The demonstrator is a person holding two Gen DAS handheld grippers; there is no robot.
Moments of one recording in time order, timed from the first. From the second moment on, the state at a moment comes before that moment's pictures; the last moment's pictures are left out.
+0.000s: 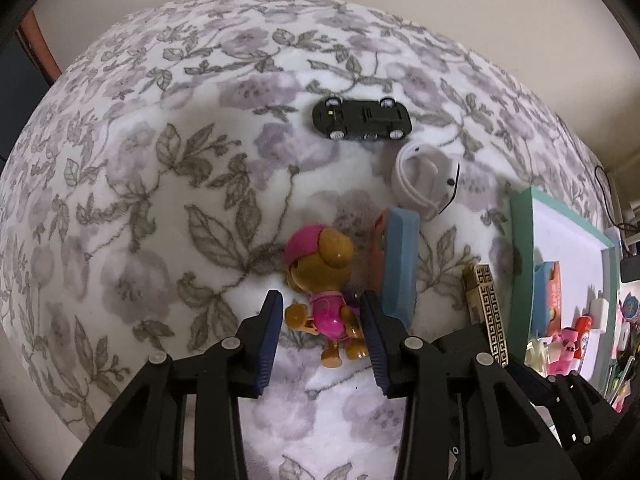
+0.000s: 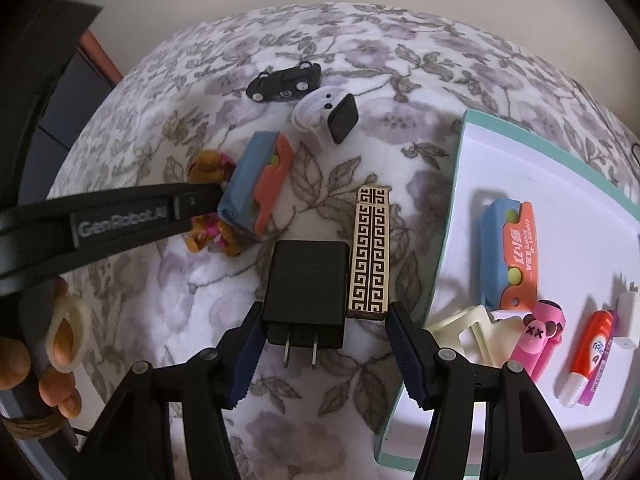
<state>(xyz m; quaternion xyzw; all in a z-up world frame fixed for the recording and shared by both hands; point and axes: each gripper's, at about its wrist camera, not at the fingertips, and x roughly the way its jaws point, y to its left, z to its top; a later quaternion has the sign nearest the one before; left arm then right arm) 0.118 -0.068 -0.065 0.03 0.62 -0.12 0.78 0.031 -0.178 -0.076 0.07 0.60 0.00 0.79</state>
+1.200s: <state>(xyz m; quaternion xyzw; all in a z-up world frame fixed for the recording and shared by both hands) 0.127 -0.058 -0.087 -0.03 0.63 -0.11 0.76 0.042 -0.189 -0.056 0.10 0.55 0.01 0.83</state>
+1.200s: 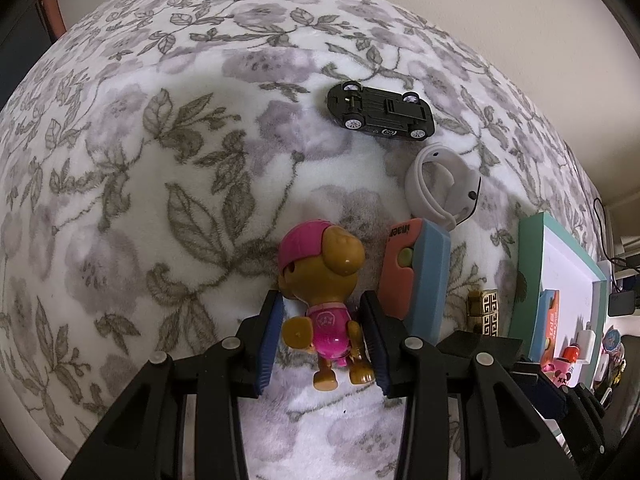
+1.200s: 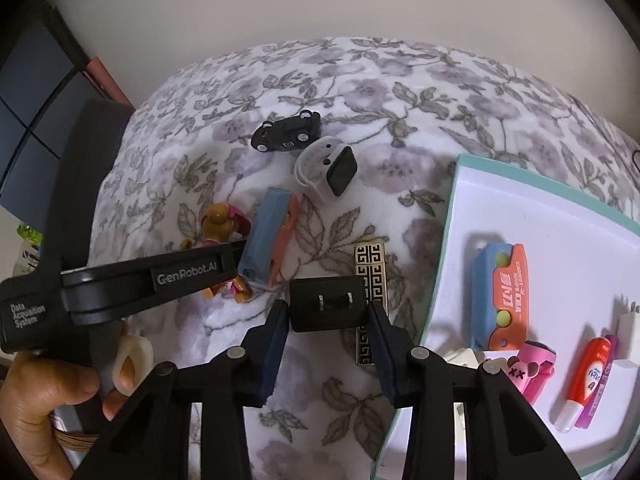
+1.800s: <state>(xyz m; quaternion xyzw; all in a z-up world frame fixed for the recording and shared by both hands) 0.117 -0.051 -0.016 -0.06 0.55 -0.12 0.82 0.029 -0.209 0.002 0.13 0.48 -0.01 0.87</state>
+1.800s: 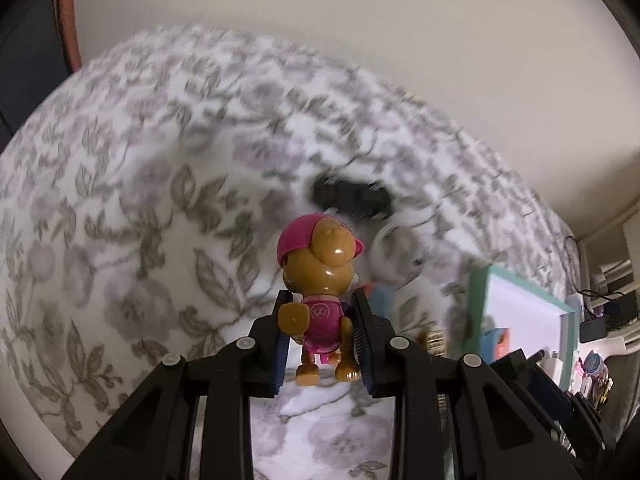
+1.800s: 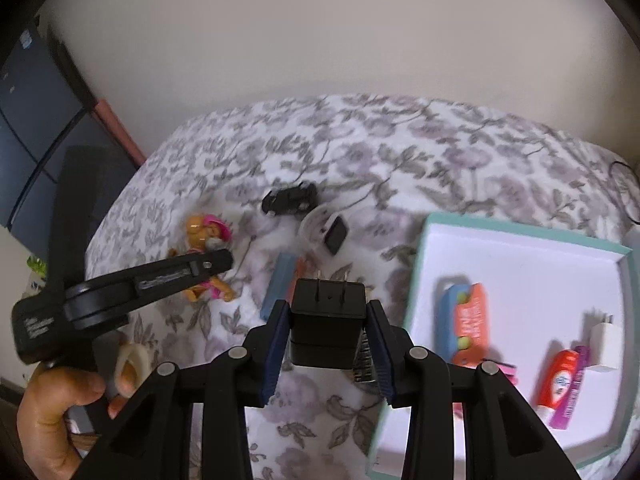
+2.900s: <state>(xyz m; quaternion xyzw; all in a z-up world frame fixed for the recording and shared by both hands) 0.043 -0.263 -0.018 0.05 0.52 -0.32 0.79 -0.039 -0.393 0.006 0.19 0.46 -0.28 0.82</state>
